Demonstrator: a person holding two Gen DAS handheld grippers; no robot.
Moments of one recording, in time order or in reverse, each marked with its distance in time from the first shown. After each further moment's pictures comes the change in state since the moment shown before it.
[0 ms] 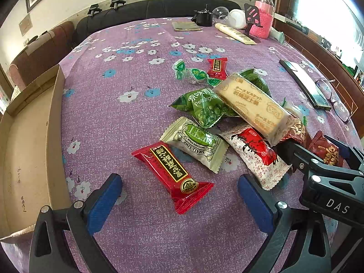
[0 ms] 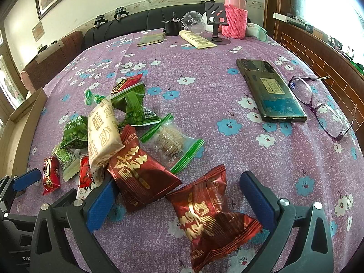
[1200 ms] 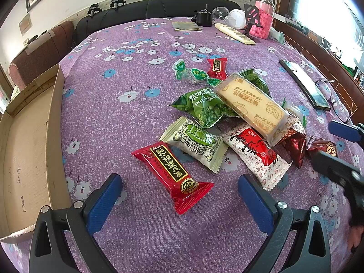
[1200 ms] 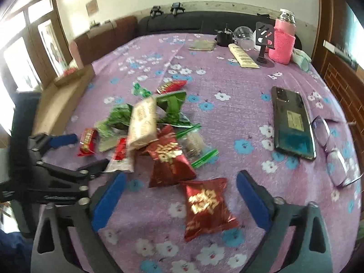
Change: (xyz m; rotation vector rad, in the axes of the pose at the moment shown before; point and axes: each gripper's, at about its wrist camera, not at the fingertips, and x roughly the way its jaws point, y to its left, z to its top) left arm 0.003 0.003 0.000 -0.001 0.001 -0.002; right arm -0.032 -0.007 0.007 -0.302 0.010 0.216
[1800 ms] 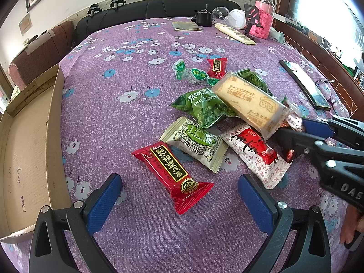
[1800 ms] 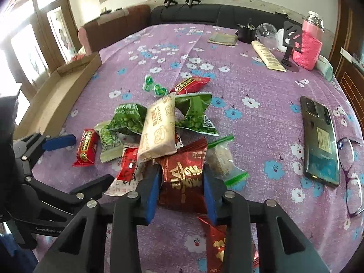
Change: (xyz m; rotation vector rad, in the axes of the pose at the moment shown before) left arm 0.000 0.000 0.000 0.000 0.000 0.000; right arm 0.029 0.016 0.017 -0.020 0.015 0.076
